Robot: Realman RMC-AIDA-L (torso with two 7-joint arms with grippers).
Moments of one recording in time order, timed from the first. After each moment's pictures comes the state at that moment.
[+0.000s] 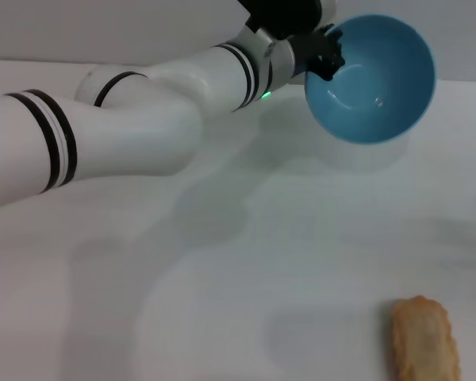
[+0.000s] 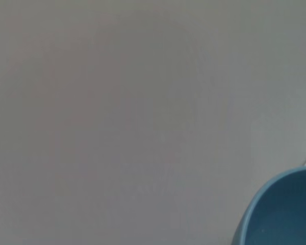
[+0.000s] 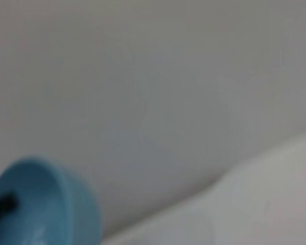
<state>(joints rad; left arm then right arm) -0.94 -2.08 2.20 0.59 2.20 -0.10 -2.73 0.32 2.06 -0.43 -0.47 -1.78 -1.19 1.62</state>
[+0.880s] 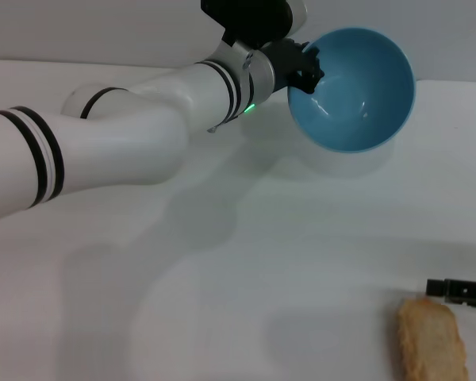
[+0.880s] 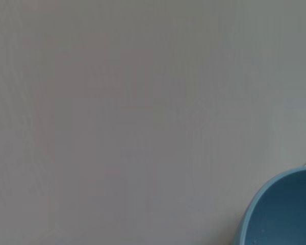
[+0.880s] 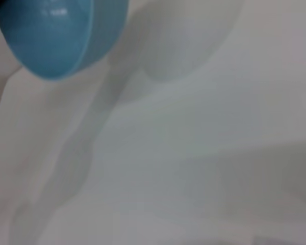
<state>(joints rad) -0.89 -2.08 2.19 0.59 2.11 -0.08 -2.74 0.40 2.05 -0.51 -0.61 -2.38 -1.45 2.11</state>
